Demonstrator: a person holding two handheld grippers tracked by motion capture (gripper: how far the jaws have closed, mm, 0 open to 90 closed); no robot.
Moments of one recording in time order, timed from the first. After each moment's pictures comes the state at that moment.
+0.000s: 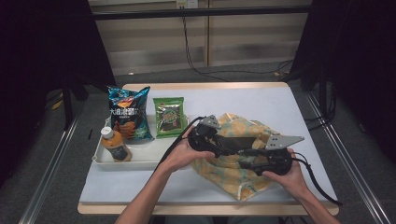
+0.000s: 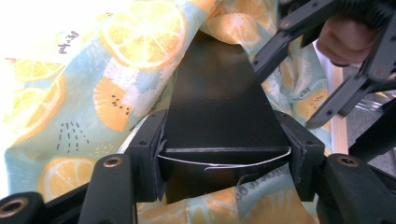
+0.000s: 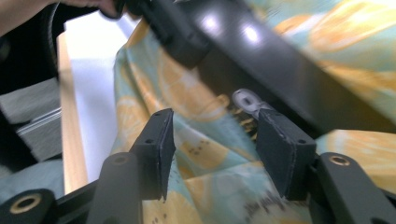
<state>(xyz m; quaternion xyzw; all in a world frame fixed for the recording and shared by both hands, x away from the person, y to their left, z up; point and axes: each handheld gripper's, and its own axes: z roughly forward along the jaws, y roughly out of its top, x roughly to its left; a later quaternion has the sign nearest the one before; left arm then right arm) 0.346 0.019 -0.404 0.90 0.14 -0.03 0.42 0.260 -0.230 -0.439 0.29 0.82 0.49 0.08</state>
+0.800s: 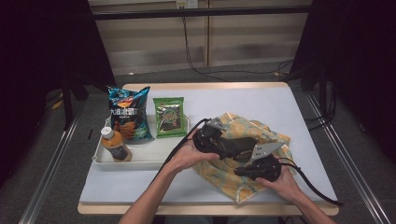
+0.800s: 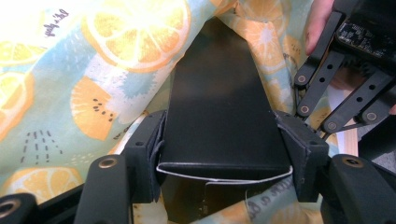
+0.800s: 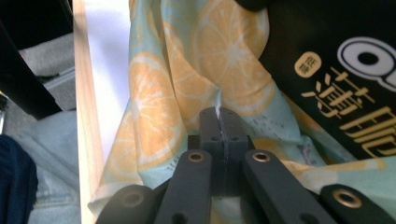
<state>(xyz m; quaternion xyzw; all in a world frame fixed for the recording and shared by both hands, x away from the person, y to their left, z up) 0.346 0.005 -0.414 0.90 0.15 -0.03 0.40 0.260 -0.212 -0.468 0.26 0.86 0.43 0.02</state>
